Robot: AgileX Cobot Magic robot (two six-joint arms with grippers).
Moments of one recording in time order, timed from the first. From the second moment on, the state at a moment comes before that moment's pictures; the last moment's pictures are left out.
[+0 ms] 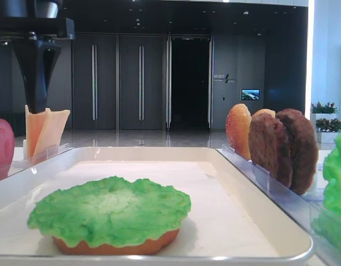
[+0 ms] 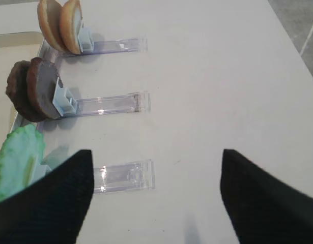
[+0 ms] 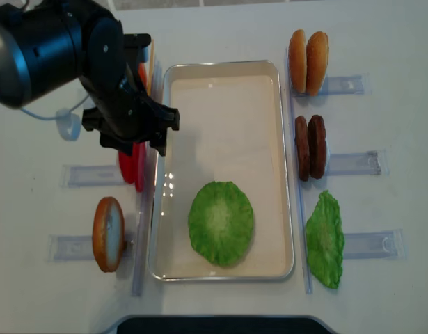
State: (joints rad) left arm -0.50 1.66 -1.13 0.12 0.93 -0.54; right arm 0.05 -0.01 -0.50 0.01 1.14 0.06
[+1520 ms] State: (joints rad) left arm -0.52 1.68 -1.20 0.08 1.05 -0.48; right arm 0.05 -0.01 -0.50 0.01 1.14 0.06
